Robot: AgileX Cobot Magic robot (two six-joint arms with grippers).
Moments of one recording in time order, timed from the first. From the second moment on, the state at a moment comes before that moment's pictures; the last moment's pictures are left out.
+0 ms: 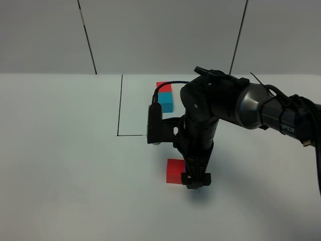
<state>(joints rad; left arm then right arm) 0.01 -0.01 -0.51 -0.16 1.07 0.13 0.63 2.09 -1.56 -0.07 0.97 -0.85</state>
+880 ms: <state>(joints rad) 0.01 -0.01 -0.51 -0.16 1.07 0.13 0.61 2.23 -1.56 0.02 0.90 -0.86</state>
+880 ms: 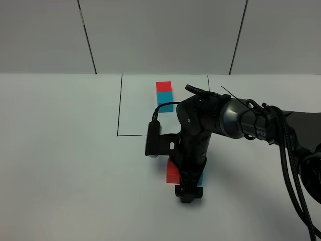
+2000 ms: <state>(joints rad) 0.01 -0.01 -0.51 -0.16 1.07 0.13 0.60 2.17 -1.60 0.11 0.90 0.19</state>
